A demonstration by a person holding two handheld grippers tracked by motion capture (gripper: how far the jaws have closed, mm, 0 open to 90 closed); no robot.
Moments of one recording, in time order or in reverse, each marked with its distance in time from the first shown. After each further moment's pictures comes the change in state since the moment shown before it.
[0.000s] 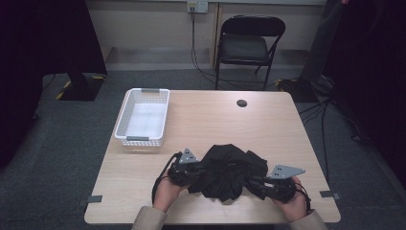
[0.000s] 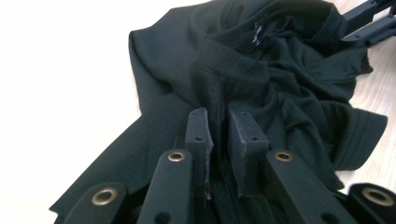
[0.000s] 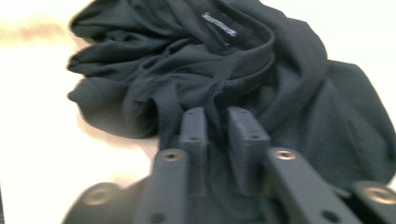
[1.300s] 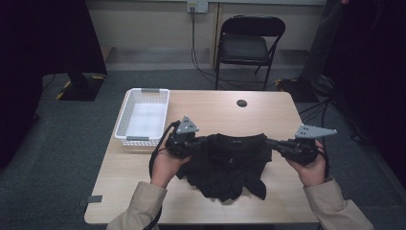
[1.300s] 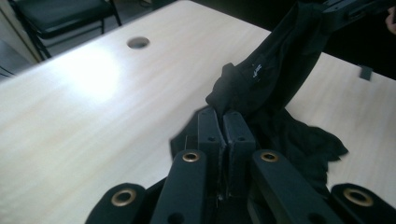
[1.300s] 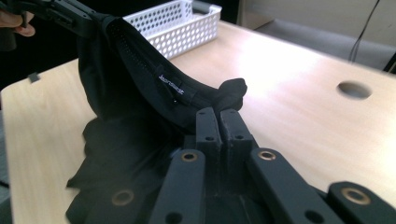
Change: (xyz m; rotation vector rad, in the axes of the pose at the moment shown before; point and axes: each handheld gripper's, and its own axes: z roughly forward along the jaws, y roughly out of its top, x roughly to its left) left arm 0.004 0.100 -0.060 -0.119 0.082 0.063; right arm -0.056 0.097 -0.062 -0.173 -0.019 0.056
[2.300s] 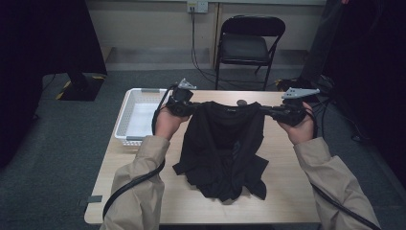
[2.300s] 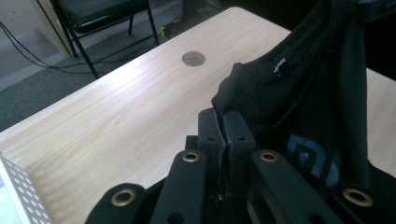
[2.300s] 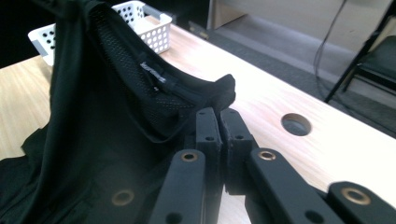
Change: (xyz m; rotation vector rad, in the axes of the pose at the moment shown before) left arm 0.094 0.055 0.044 0.068 0.050 -0.060; right arm -0.069 0.070 0.054 0.067 -0.094 -0.045
